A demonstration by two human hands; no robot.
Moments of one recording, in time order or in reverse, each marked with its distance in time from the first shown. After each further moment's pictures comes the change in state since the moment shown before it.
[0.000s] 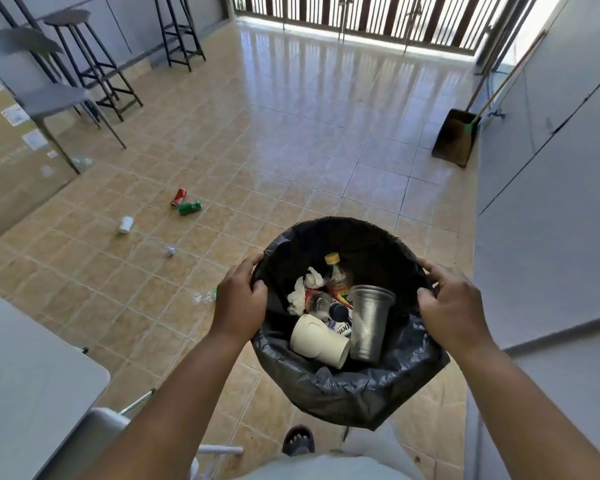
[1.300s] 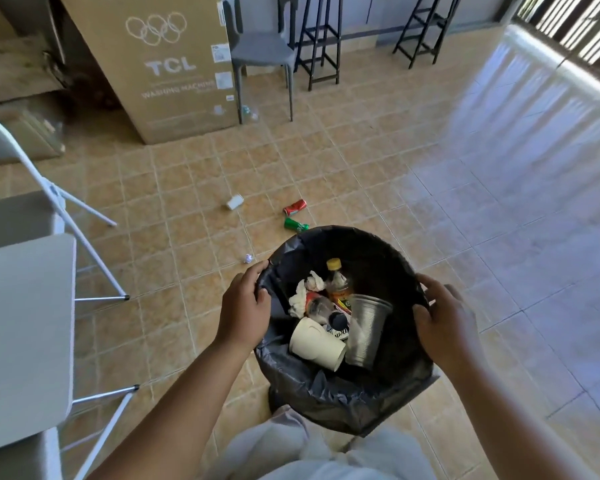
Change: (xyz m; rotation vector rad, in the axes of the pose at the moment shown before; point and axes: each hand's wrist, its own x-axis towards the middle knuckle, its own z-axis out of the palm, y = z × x) left_hand 0.470 -0.150 -0.025 -0.063 0.480 -0.567; right_hand 0.568 -0.252 0.344 -0.072 -0.559 -0.535
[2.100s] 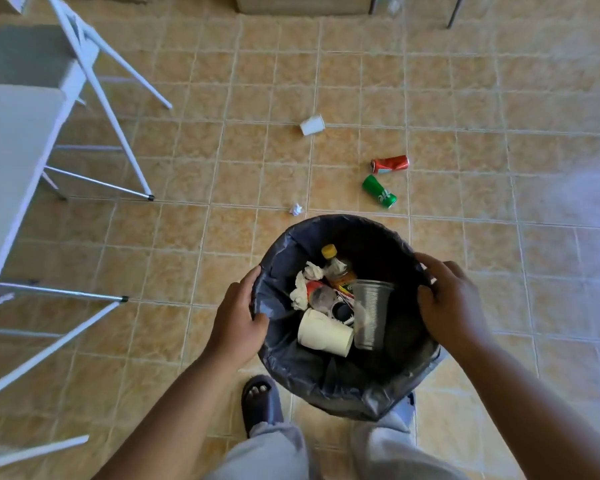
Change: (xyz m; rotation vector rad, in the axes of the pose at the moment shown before) left_hand 0.132 -0.207 0.215 -0.041 0.094 -0.537; right_hand 0.319 0.094 0.311 -0.022 -0.439 -0.413
